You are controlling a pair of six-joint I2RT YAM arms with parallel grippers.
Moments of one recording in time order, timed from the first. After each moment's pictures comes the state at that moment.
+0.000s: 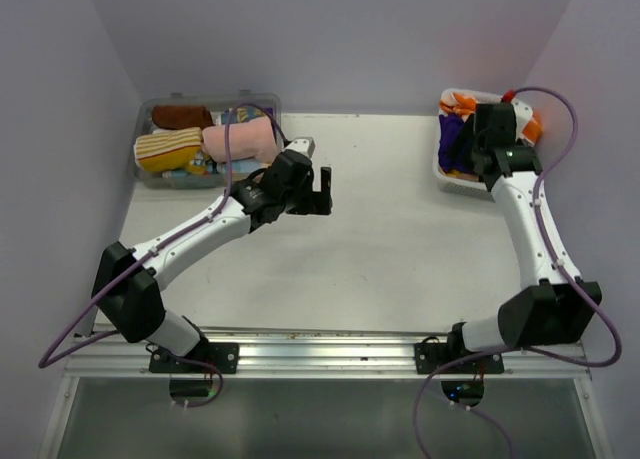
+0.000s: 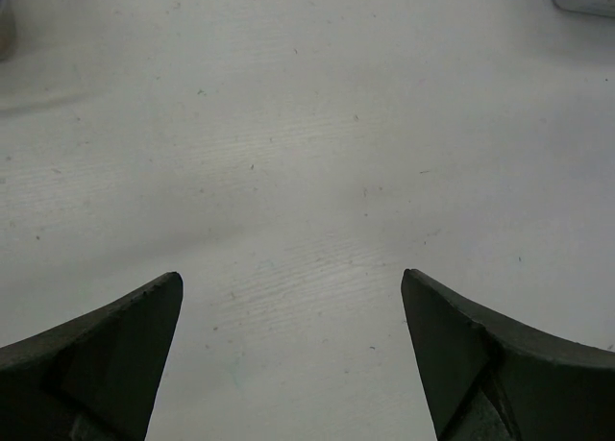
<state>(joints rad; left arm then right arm) -0.71 1.53 1.27 -0.48 -0.18 -0.54 0.10 1.35 1.40 -0.78 0.42 0.49</state>
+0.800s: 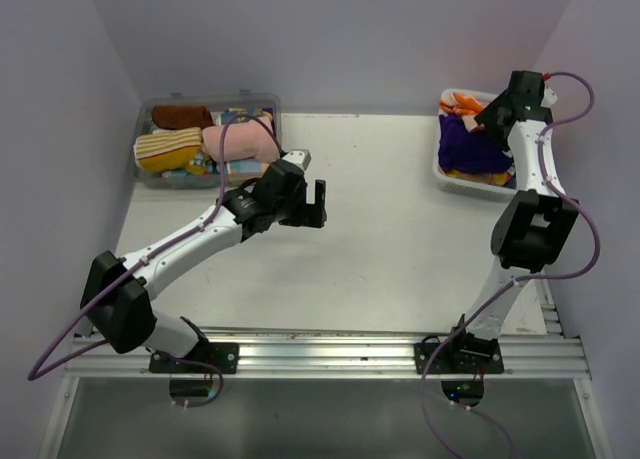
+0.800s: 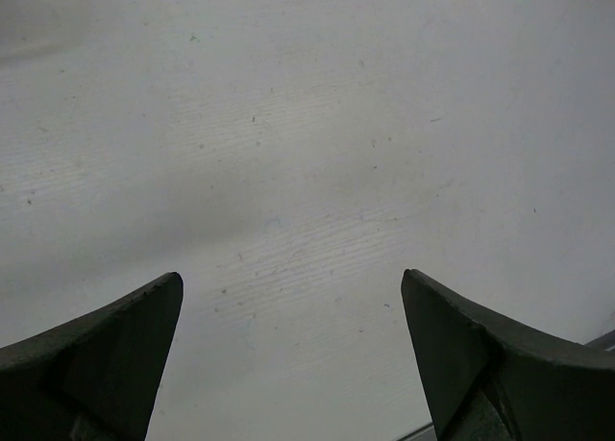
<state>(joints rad) -0.71 1.44 1.16 -0.49 -0.12 -0.51 -0.21 1.97 1.89 -0.69 0.19 0.65</state>
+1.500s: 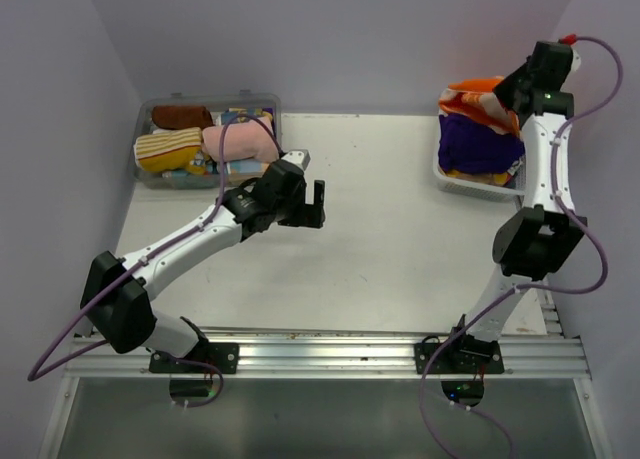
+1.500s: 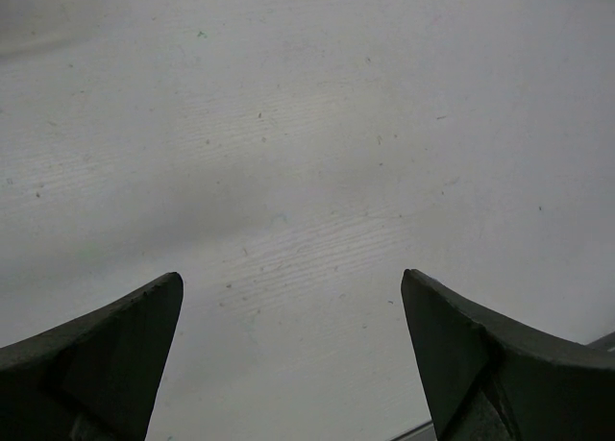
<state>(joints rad) -0.71 1.44 1.16 -0.52 -0.14 -0.51 -0.21 1.95 2.09 -0.65 0.08 0.66</state>
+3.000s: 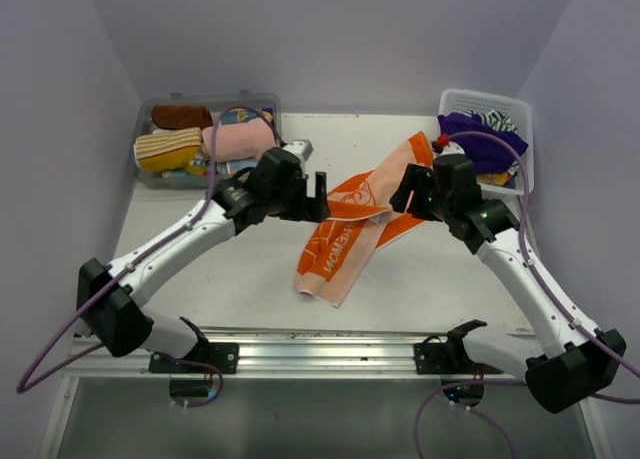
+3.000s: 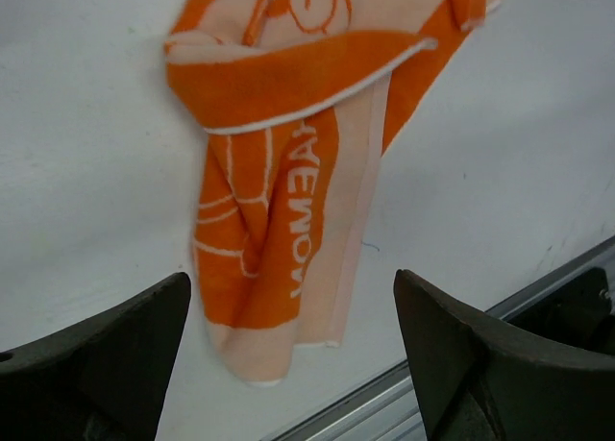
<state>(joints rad) -0.69 1.39 1.29 -0.64 -0.02 -0.53 0.41 1.12 1.11 -0.65 0.08 0.53</state>
